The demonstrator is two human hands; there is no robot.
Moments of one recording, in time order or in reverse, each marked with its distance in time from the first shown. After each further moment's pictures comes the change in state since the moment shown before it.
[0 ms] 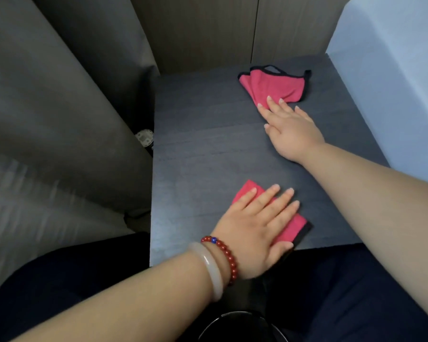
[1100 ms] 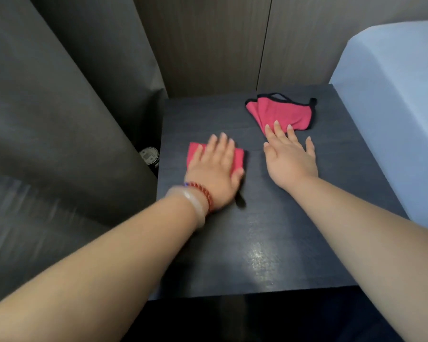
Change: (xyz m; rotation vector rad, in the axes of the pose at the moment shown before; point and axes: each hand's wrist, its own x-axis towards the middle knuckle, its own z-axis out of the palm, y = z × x) left_hand 0.066 -0.131 -0.023 0.032 -0.065 -0.534; right_hand 0.006 -0.025 0.011 0.069 0.042 0.252
